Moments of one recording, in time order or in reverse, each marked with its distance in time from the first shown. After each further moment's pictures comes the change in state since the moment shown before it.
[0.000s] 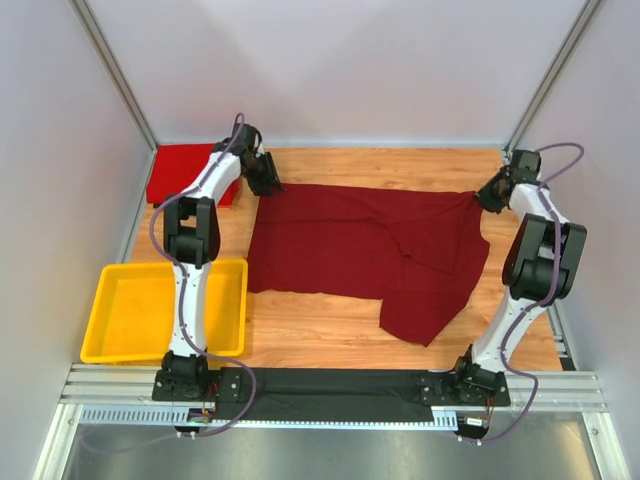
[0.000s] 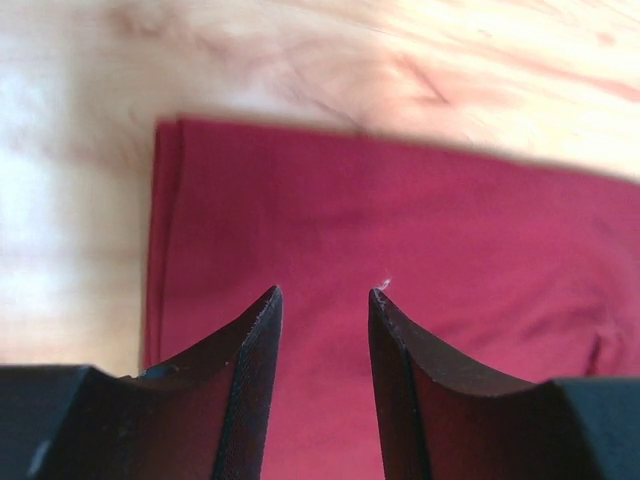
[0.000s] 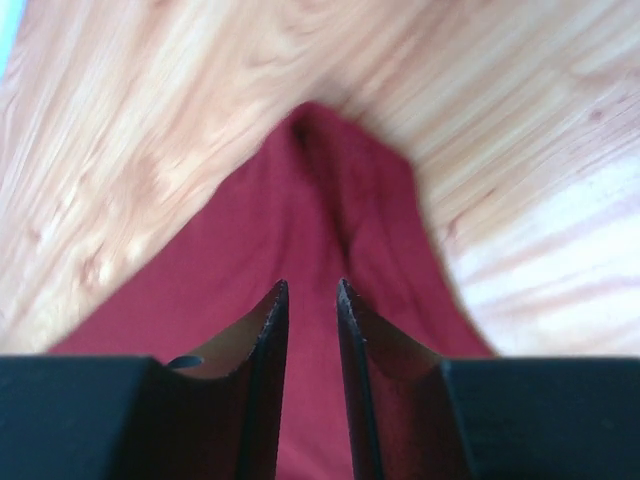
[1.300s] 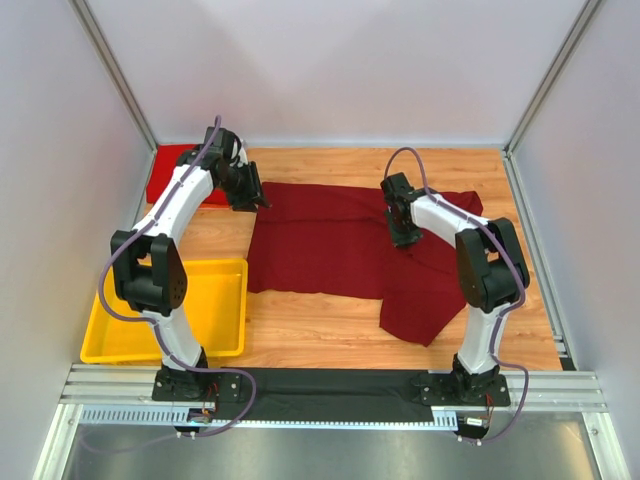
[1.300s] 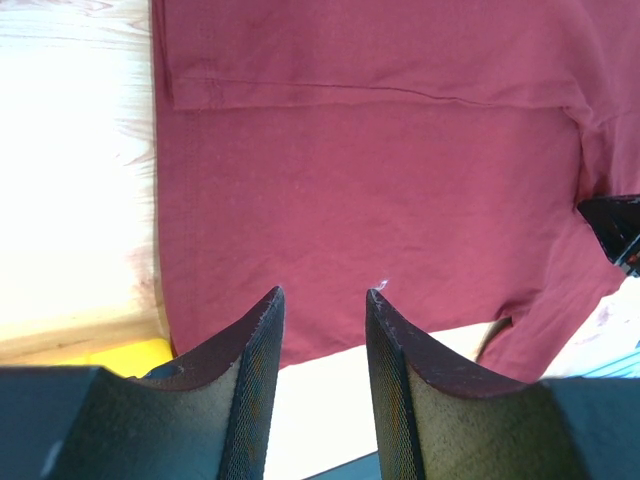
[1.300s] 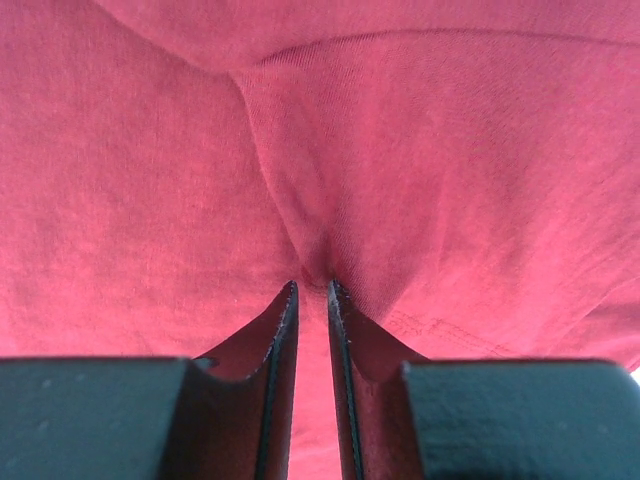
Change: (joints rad) left arm -0.003 -0.618 -0.504 -0.127 0.017 0.091; right arm 0.674 -0.089 -0.109 -0.379 0.369 -0.463
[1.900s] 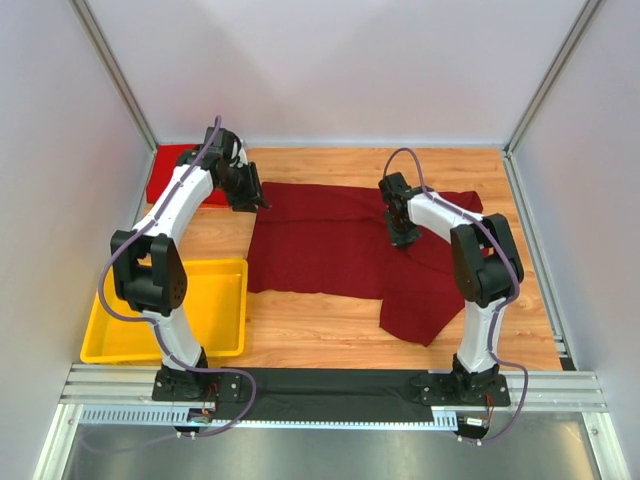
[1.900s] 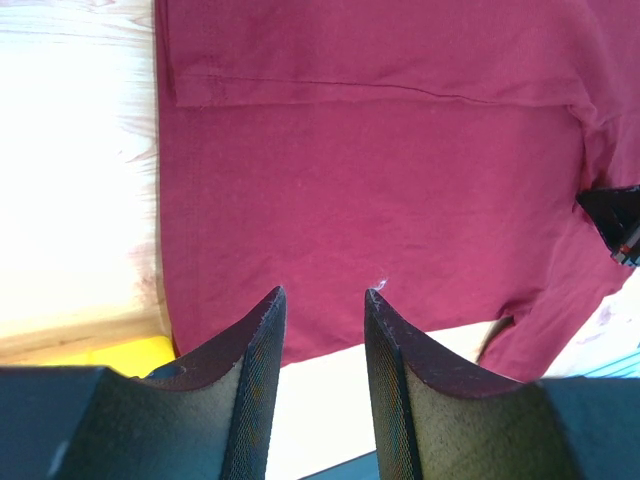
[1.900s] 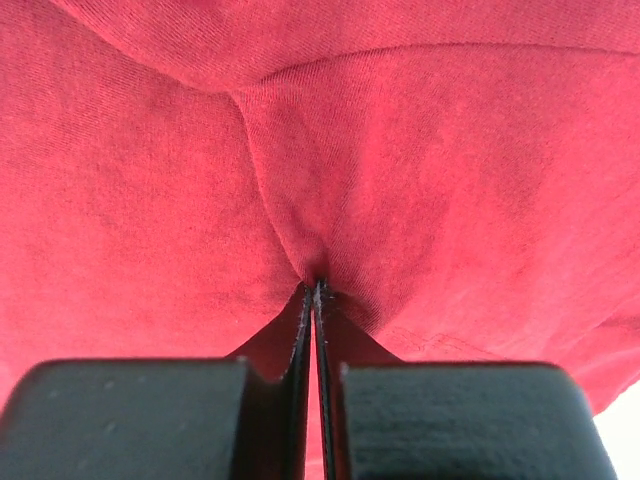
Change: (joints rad) left arm 0.000 0.000 0.000 -0.006 -0.003 0.002; right arm -0.002 0.052 0.040 -0.018 0.005 0.004
